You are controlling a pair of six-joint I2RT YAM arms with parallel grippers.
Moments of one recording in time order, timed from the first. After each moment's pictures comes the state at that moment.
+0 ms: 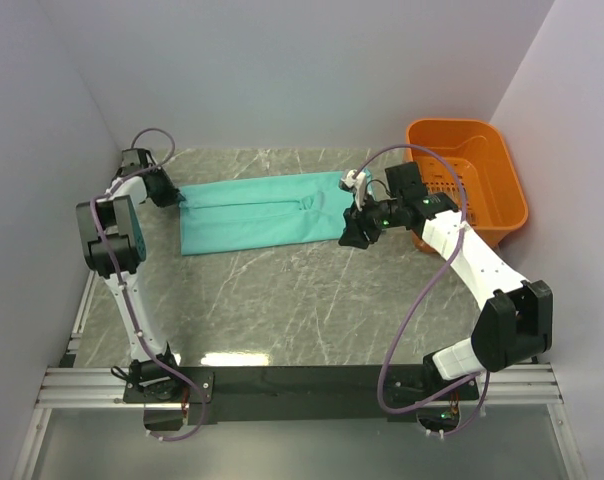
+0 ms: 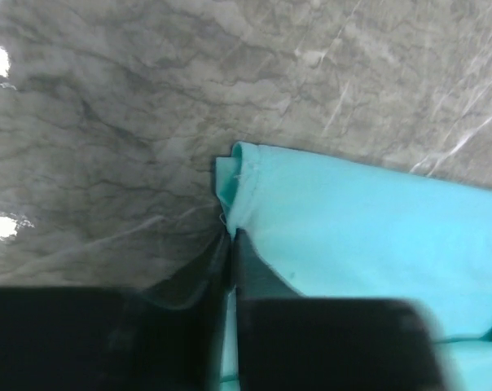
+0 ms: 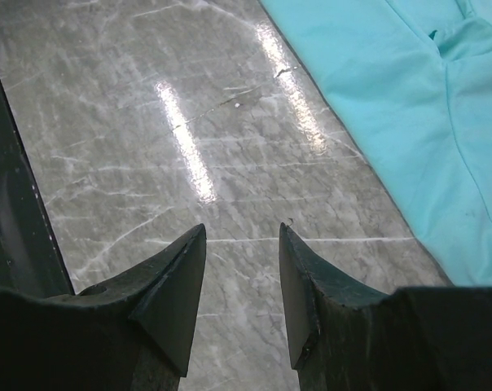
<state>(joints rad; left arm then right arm) 0.22 2.25 1.66 -0.31 0.30 -0.41 0.32 1.44 1.21 -0.65 -0.72 -0.47</state>
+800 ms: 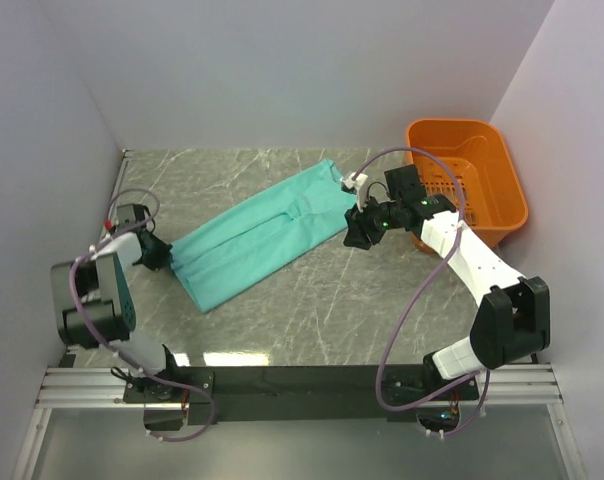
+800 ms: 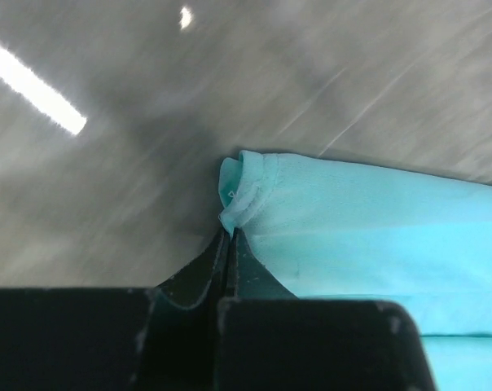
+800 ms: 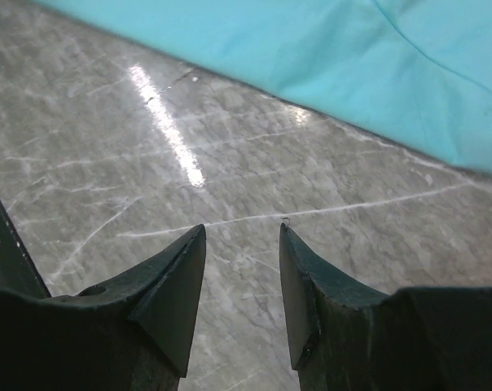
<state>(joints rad) 0.24 1.62 0.87 -0.32 0.00 -0.71 0.31 1.45 1.19 -0.64 -0.62 -0.45</state>
